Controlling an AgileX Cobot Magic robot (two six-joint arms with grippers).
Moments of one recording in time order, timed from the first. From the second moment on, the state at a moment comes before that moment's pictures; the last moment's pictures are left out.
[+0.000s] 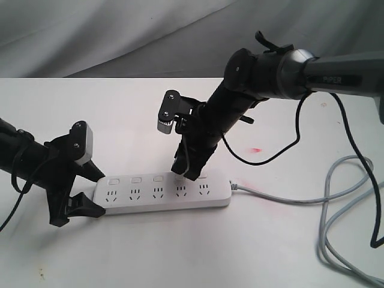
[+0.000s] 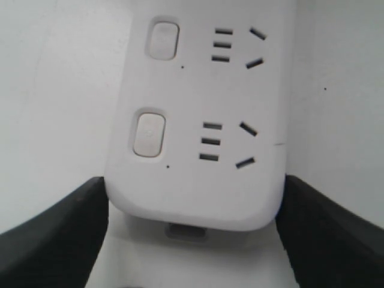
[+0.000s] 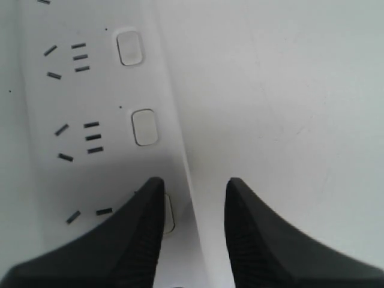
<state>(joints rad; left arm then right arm) 0.08 1.93 -0.91 -0.95 0.72 2.08 0.51 2.21 -1.61 0.57 0.85 -1.25</state>
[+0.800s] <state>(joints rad) 0.08 1.93 -0.91 -0.95 0.72 2.08 0.51 2.23 -1.61 0.59 0.83 -1.25</state>
